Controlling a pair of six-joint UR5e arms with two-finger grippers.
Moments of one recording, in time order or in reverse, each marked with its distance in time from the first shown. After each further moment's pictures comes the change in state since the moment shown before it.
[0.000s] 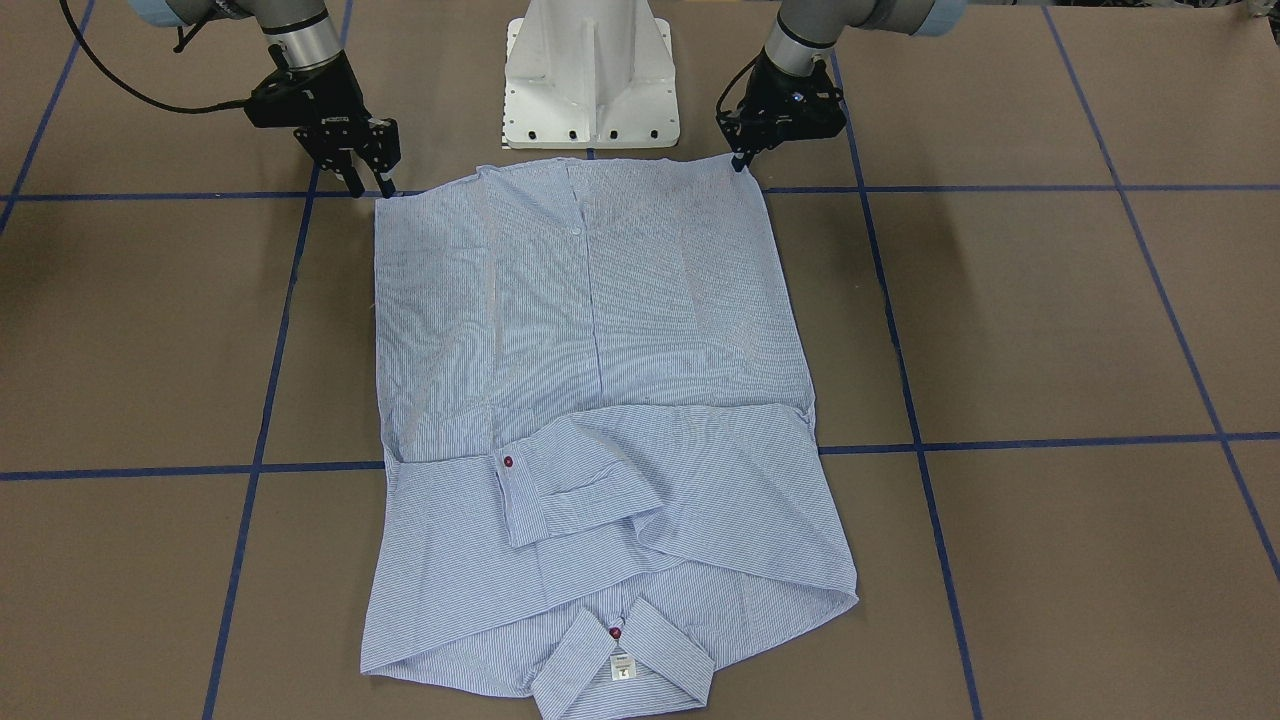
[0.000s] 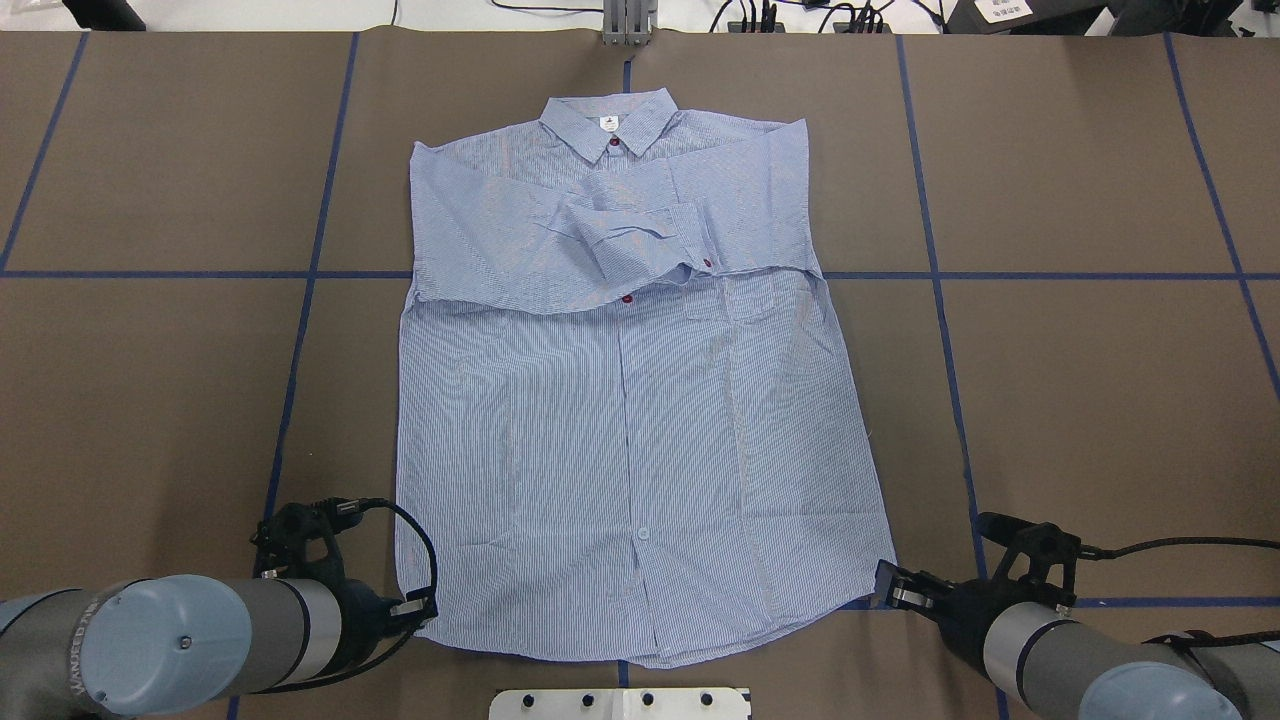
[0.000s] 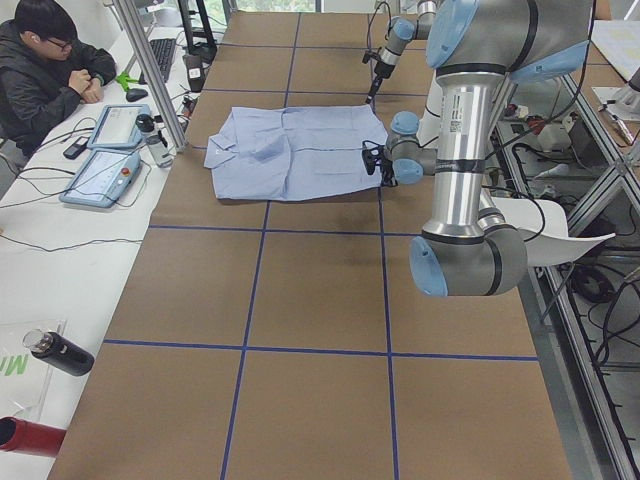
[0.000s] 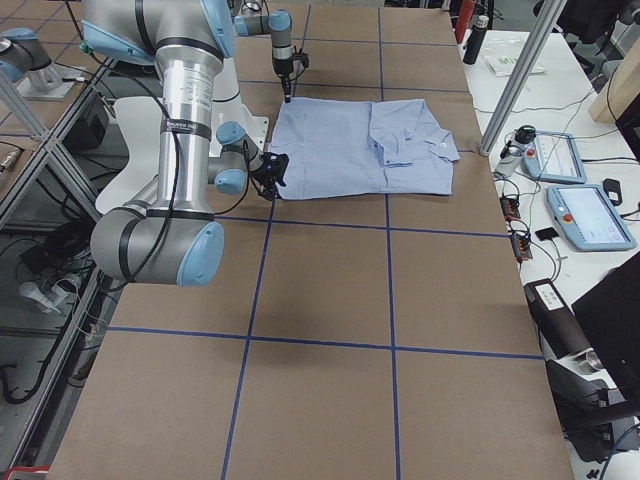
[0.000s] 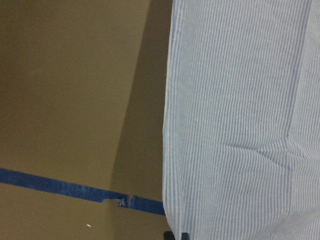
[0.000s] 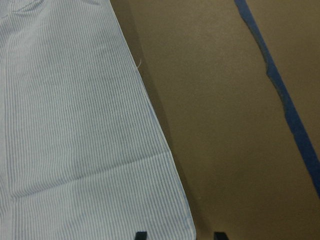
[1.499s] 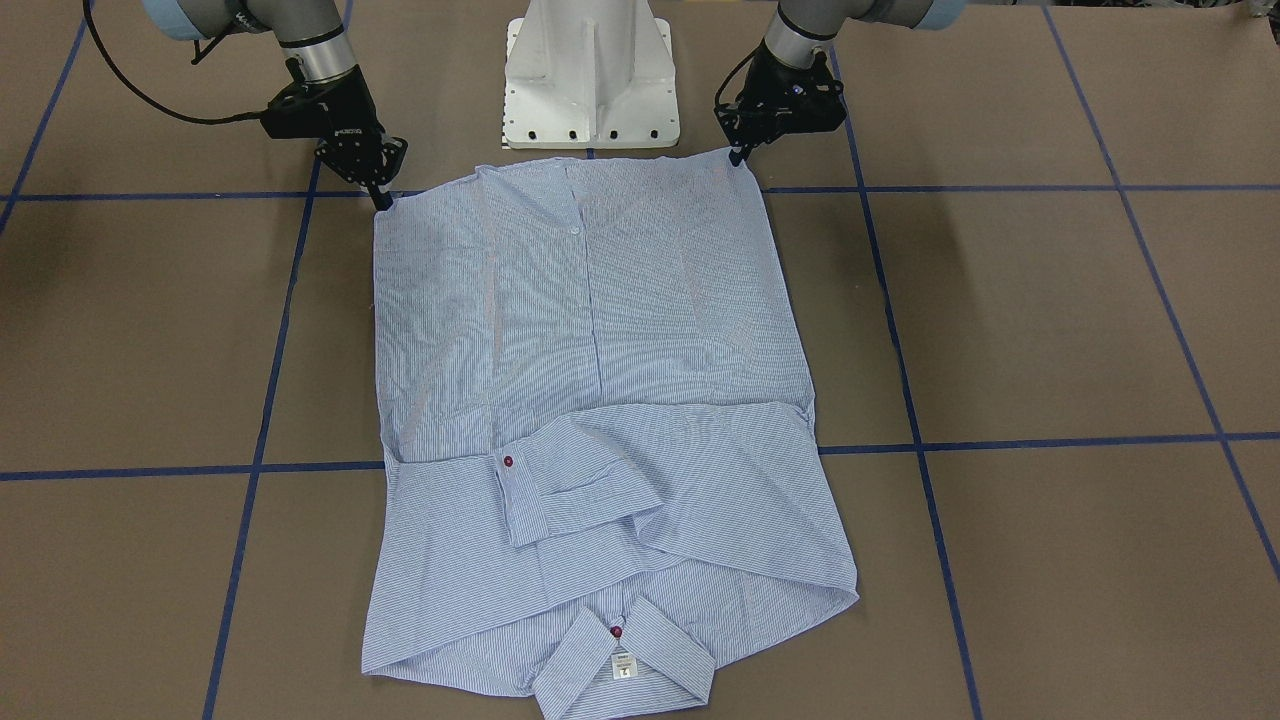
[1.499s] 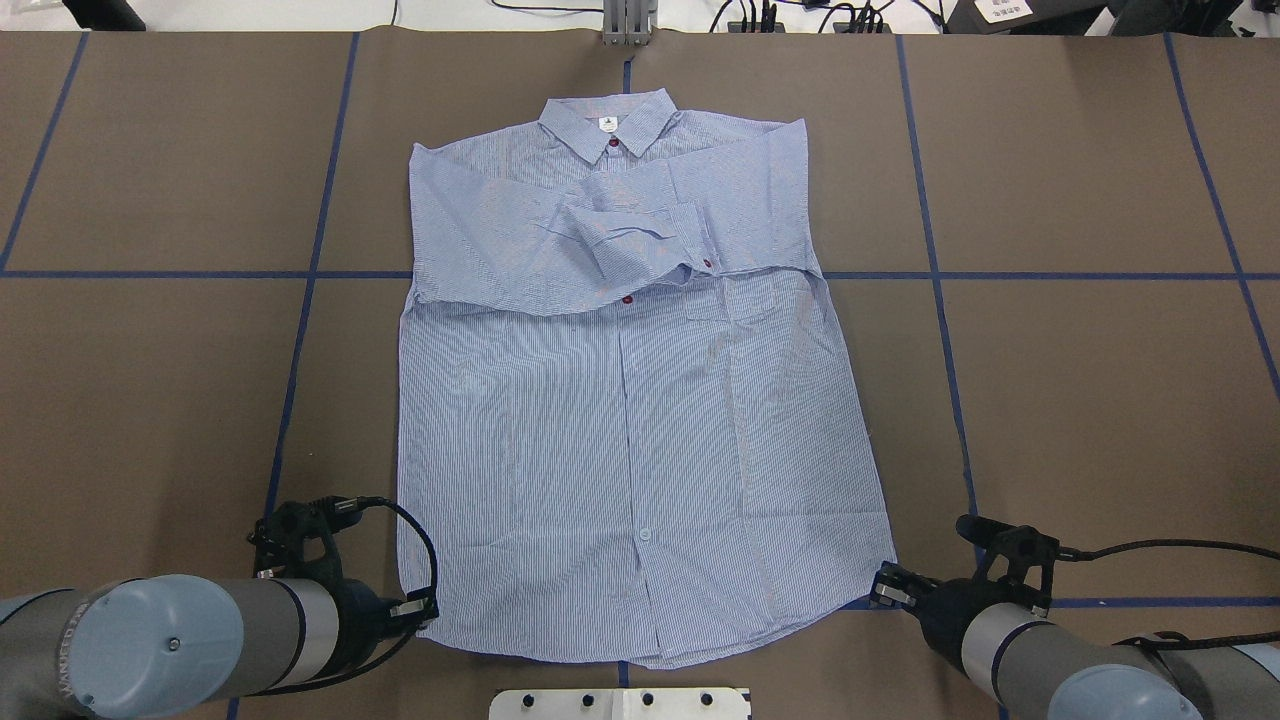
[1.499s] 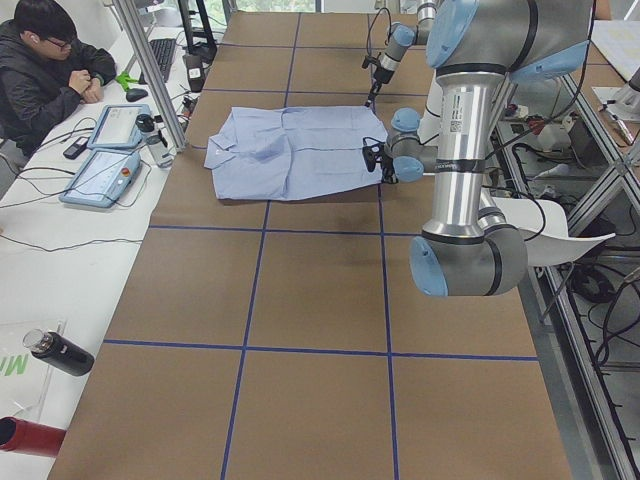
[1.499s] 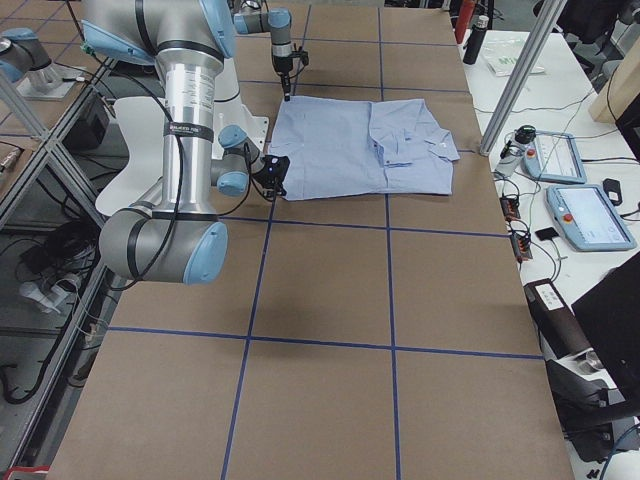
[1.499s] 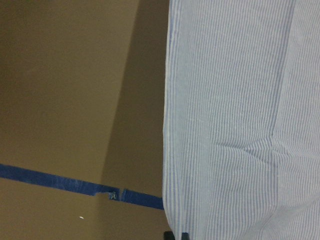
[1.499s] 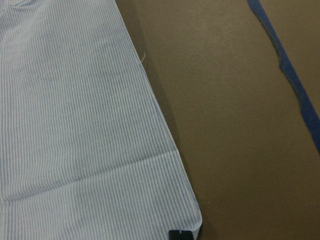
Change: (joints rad) left arm 0.000 0.000 -0.025 0.006 -0.001 0.000; right arm -0.003 0.034 -0.038 -0.006 -0.023 0.001
